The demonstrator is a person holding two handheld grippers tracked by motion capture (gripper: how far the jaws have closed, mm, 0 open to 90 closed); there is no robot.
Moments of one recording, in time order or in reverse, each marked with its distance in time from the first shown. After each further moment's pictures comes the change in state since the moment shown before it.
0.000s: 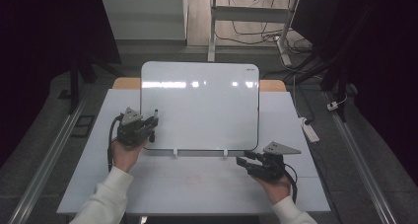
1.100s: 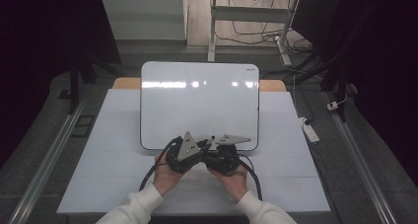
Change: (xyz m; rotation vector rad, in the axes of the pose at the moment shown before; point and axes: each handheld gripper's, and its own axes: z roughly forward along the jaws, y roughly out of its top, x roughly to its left) left arm -0.144 0.002 0.013 -0.067 -0.252 0.380; right arm 0.071 0.030 0.098 0.079 0.192 0.021
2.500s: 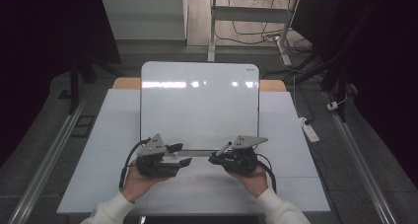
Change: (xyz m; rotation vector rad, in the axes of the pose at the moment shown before) left arm 0.028 -0.025 -0.051 0.005 -0.207 -0.169; right arm -0.019 -0.001 -0.045 0.045 0.048 -0.202
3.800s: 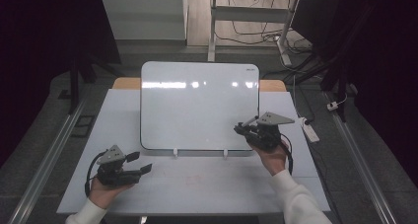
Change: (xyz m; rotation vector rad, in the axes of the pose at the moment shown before) left arm 0.050 -0.092 -0.067 0.061 0.190 -0.218; right arm -0.056 0.029 -0.049 -0.110 -0.290 -0.015
